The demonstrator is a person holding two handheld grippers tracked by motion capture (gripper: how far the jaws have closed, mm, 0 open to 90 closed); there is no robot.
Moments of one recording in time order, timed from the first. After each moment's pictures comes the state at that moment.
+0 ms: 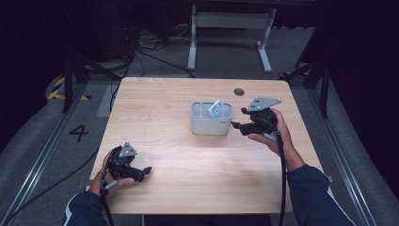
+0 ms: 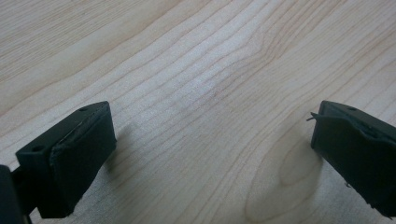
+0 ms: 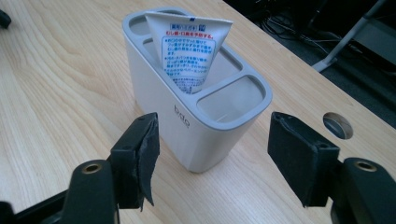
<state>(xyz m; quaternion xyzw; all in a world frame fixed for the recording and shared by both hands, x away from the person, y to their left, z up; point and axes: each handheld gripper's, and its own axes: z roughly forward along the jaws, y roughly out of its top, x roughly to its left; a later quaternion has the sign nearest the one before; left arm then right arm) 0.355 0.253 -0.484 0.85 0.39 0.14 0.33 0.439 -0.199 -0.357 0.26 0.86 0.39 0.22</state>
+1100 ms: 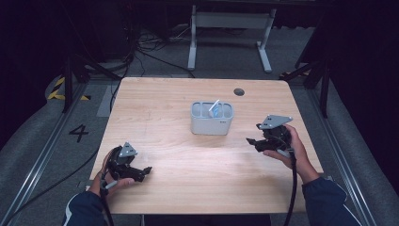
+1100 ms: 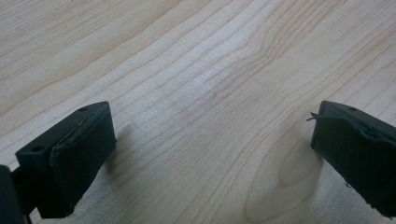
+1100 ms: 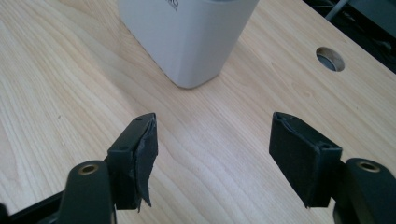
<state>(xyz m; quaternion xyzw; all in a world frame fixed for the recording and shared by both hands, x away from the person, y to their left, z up) 0.355 0.253 -0.484 0.85 0.39 0.14 0.33 0.411 -0.245 -0.396 0.27 0.87 0.33 0.23</state>
